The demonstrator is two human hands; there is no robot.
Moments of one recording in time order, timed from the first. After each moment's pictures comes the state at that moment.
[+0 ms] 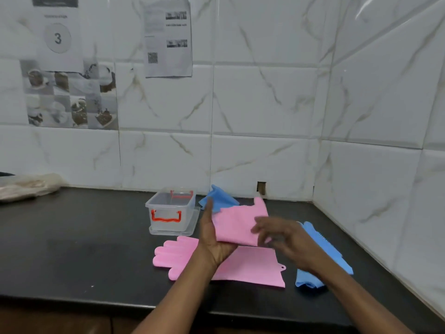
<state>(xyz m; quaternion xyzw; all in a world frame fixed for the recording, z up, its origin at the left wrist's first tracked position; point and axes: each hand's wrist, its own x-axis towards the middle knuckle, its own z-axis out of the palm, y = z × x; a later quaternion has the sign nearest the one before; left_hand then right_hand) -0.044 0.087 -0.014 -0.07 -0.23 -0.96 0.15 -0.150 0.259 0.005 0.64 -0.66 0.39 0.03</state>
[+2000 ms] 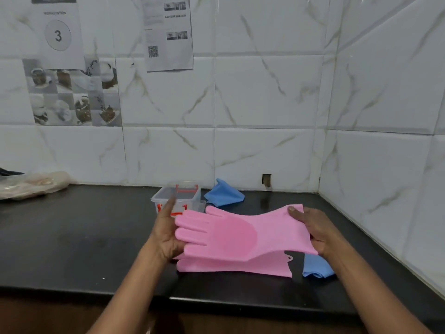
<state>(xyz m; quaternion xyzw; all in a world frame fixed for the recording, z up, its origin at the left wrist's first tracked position) 0.037 0.016 -0.015 0.17 -0.35 -0.90 0.21 -0.188 0.252 0.002 0.19 -0.63 0.72 -0.24</state>
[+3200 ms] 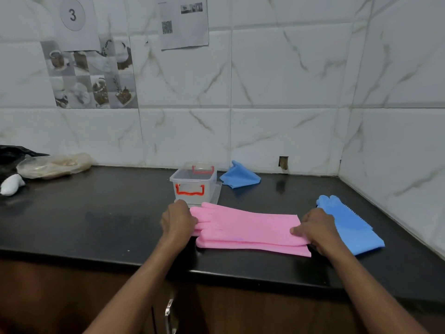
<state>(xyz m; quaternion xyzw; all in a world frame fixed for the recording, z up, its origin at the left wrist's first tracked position) 0.052 0.007 -0.044 0.53 -0.79 -0.16 0.26 -0.155 0.227 -0.037 0.21 -0.89 0.40 -0.08</state>
